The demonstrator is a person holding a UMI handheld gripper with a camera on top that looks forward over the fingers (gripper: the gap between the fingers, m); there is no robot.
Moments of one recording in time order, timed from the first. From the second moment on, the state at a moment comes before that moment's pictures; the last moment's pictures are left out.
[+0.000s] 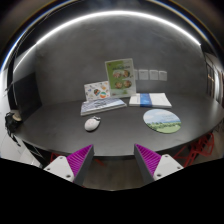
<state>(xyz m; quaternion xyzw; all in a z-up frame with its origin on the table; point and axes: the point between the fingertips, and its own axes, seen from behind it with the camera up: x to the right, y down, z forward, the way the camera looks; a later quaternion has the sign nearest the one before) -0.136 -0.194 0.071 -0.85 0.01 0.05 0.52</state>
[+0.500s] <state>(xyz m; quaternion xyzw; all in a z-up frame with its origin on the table) -0.224 -0.110 0.008 -0.85 -0.13 0.14 0.49</state>
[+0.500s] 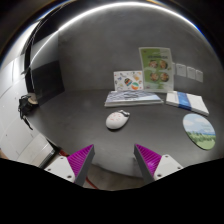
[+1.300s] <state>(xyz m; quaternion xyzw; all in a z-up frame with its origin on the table) -0.271 0.036 -0.007 -0.89 -0.05 0.01 0.44</state>
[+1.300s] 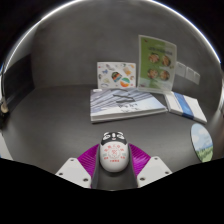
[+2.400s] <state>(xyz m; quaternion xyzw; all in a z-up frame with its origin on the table) 0.119 0.008 -0.006 -0.89 0.01 0.03 0.45</state>
